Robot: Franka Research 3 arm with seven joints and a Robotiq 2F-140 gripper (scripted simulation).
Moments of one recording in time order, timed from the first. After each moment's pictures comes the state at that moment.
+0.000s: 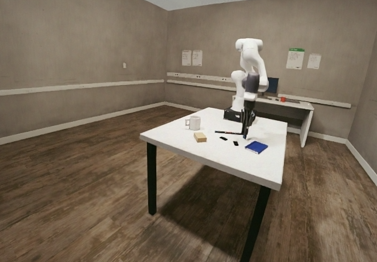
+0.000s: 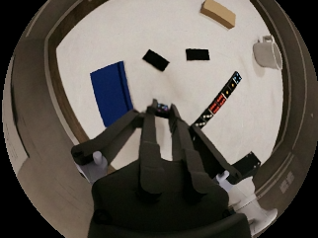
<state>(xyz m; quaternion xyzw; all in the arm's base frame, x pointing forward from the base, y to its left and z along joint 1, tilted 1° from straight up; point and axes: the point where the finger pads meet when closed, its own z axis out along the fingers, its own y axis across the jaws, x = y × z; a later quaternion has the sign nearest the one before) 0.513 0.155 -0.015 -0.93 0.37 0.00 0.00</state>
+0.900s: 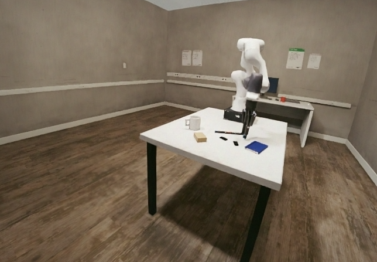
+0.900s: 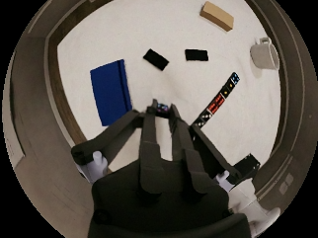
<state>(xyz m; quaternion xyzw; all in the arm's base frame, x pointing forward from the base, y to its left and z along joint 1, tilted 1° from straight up) 0.507 0.157 -0.015 -0.93 0.35 -0.03 -0.01</state>
